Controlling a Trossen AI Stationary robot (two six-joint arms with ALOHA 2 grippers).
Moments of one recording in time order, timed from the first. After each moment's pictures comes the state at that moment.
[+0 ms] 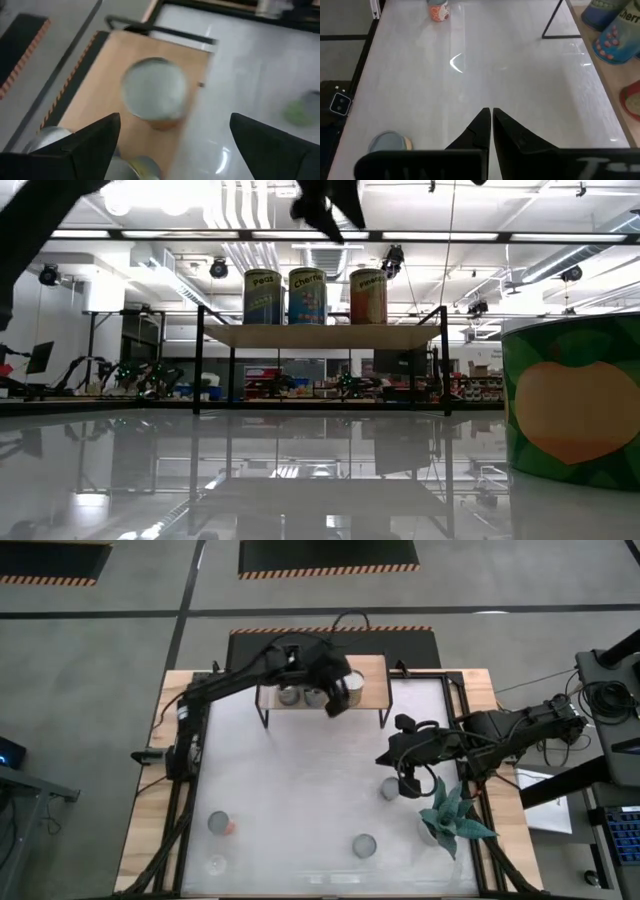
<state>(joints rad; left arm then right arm) 0.24 2.03 2.34 -1.14 -0.20 -0.02 0.27 1.20 1.30 -0.82 0.19 0.20</state>
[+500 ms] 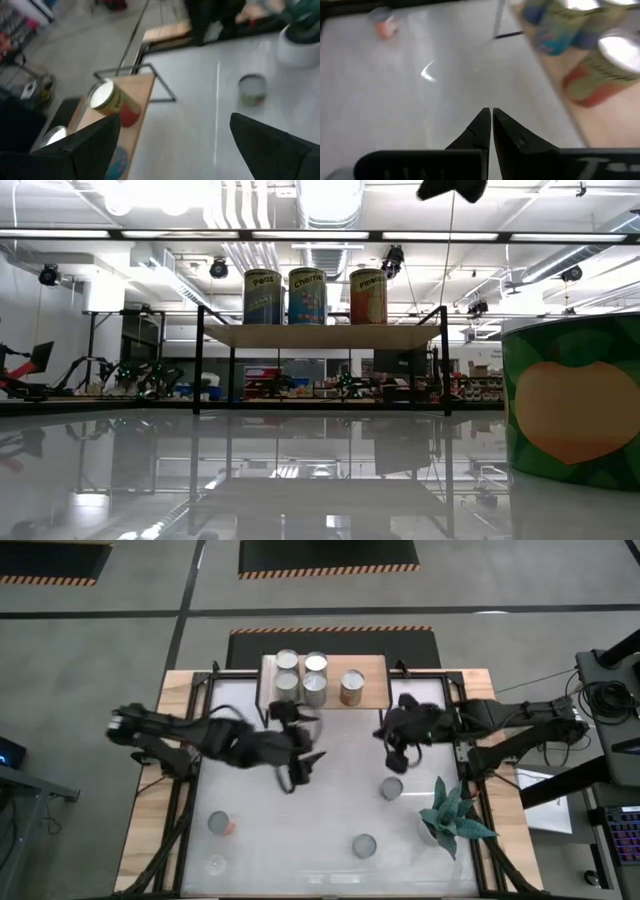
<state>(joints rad) -0.24 1.55 1.66 -0.73 -0.64 0.05 0.11 1.20 1.30 -0.81 0.26 0.23</state>
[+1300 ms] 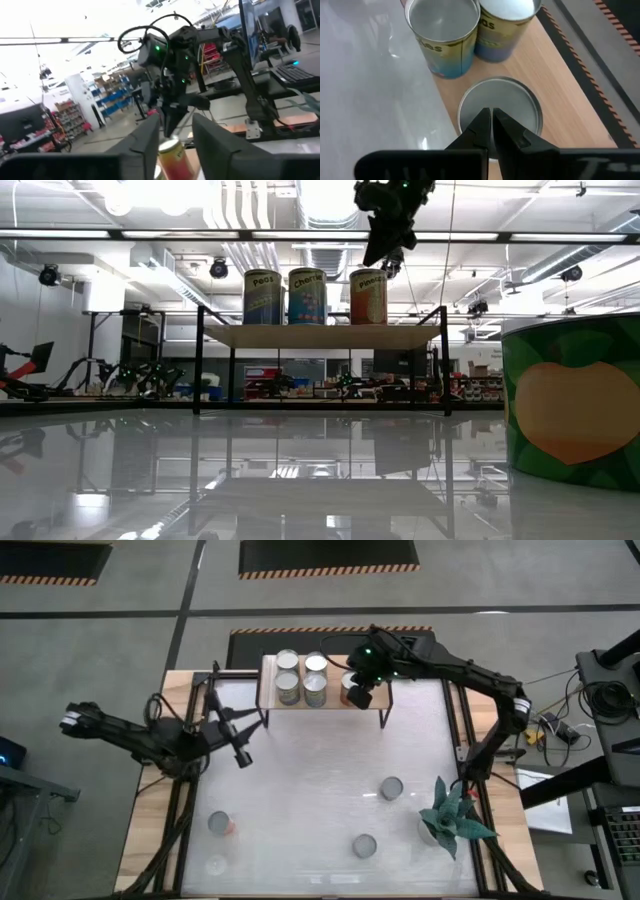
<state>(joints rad) -0.27 0.79 0.62 0.47 -0.67 0.55 -0.41 1.66 1.79 -1.01 0.04 -0.04</state>
